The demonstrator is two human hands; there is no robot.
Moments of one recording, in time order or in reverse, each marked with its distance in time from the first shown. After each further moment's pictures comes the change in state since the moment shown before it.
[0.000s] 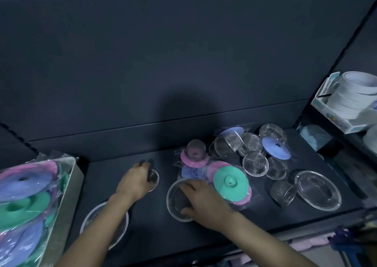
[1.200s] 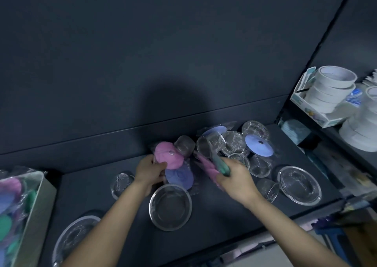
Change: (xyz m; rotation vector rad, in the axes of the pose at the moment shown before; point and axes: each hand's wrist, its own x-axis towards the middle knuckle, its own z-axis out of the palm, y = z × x) left_hand 0.053 0.072 0.038 -1.111 -0.072 -0.215; right_hand -0.032 0.087 -0.048 0.587 0.449 0.476
